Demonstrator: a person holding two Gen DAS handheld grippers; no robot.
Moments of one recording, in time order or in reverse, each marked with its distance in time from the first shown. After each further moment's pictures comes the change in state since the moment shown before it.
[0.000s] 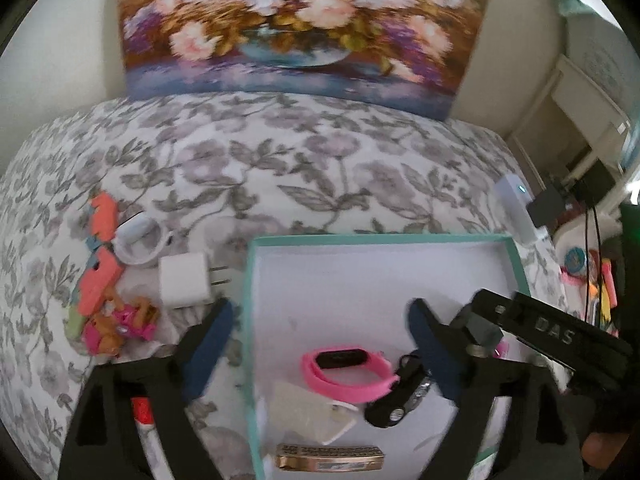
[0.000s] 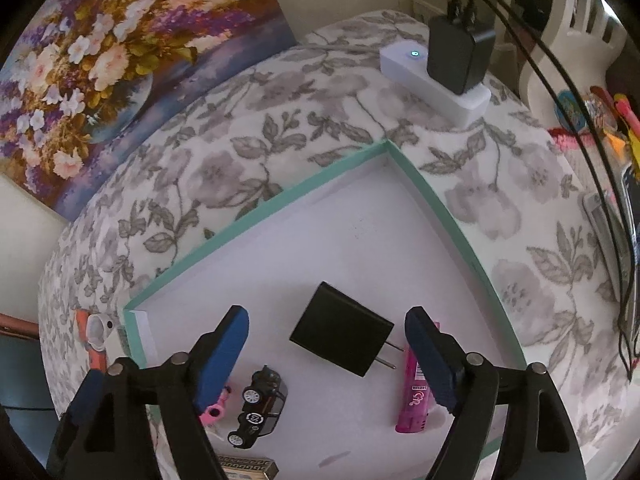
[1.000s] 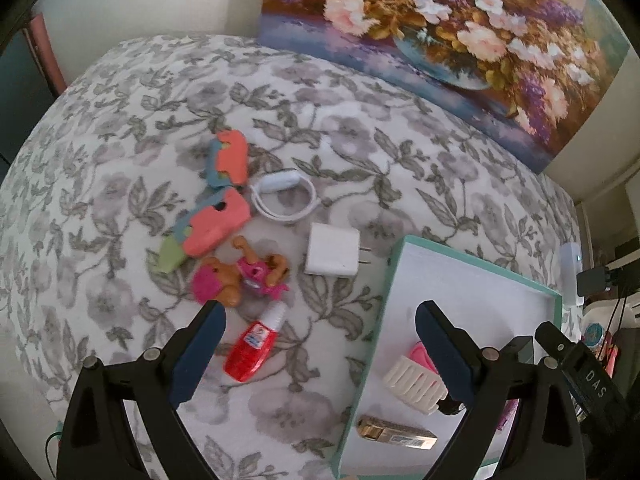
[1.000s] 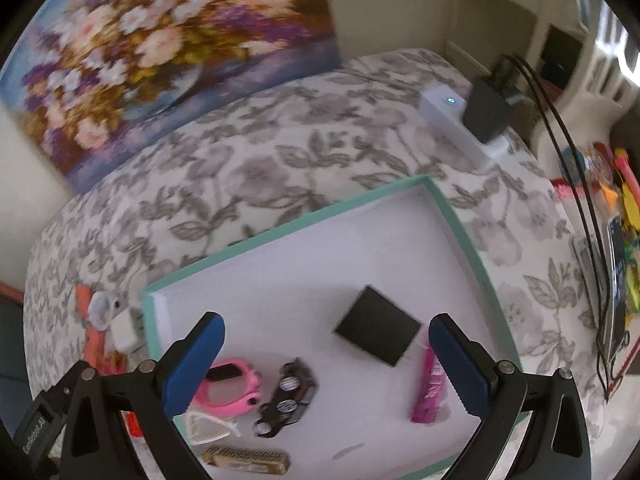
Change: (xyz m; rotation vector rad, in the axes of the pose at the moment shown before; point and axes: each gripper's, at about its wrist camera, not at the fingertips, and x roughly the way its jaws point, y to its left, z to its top) left arm -0.031 0.094 -0.003 -0.310 0.070 0.143; right arm -0.026 0.048 -0.012 -0.151 -0.076 -0.042
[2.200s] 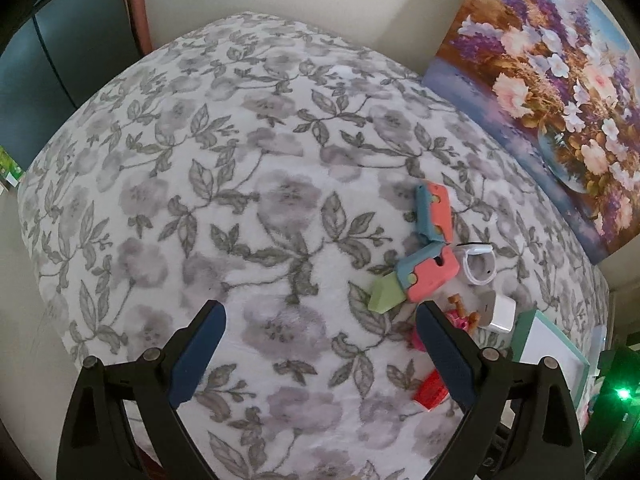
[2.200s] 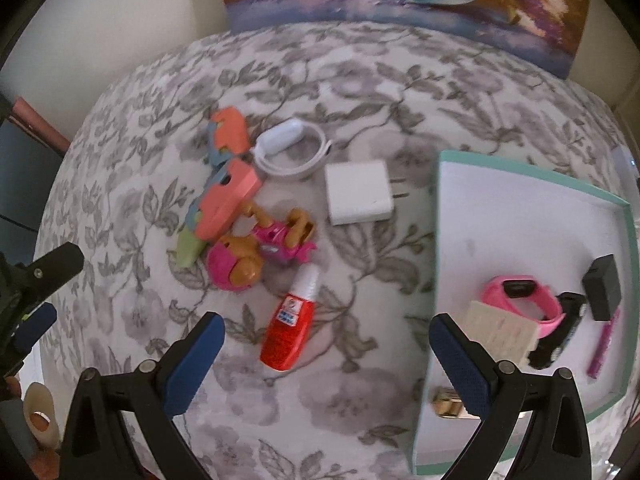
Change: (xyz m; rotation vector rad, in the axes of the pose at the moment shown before) left arm -0.021 0.183 0.014 -0.255 -0.035 0.099; right arm 0.027 0.208 -0.106 -0.412 0.172 0.131
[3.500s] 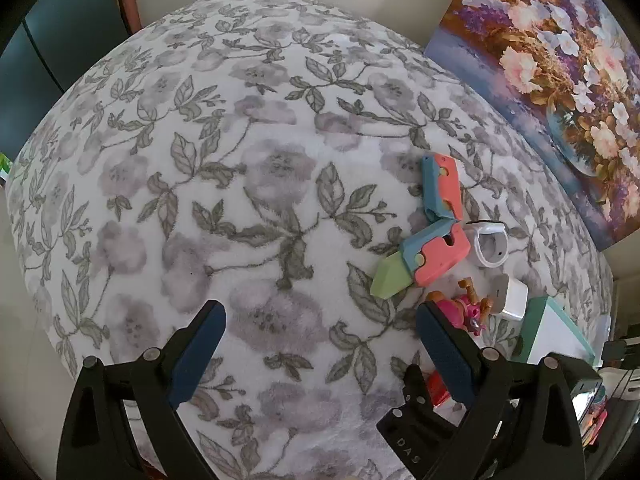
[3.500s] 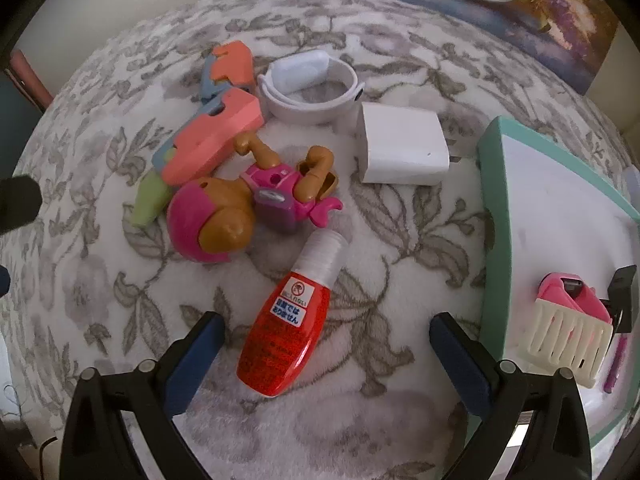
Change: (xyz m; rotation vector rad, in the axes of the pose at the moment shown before) left arm 0.026 -0.004 -0.004 0.006 0.077 -0.006; right arm 0.067 0.024 -0.027 -0.101 -0.017 -0.106
